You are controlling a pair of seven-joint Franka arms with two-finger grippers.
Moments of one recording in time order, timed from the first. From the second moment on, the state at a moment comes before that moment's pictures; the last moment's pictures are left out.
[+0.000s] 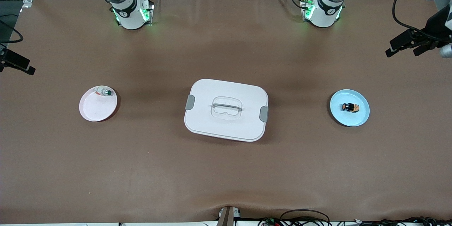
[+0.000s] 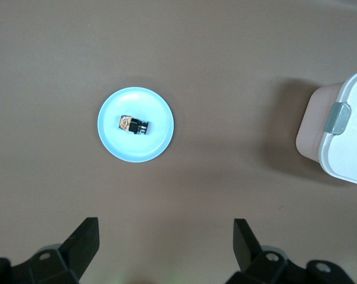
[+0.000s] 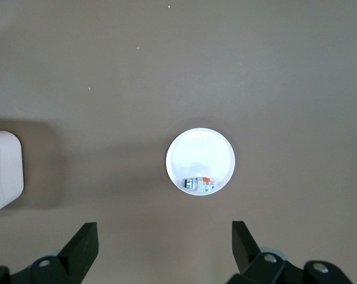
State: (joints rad) left arm -0.02 -0.16 0.06 -1.76 -0.12 1.60 -0.06; right arm -0.07 0.08 -0.04 -1.41 0.02 1.48 0.02
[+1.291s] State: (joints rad) left arm 0.11 -0.08 0.06 -2.00 -0.05 1.84 0.26; right arm -0.07 0.08 -0.04 -1.41 0.02 1.48 0.02
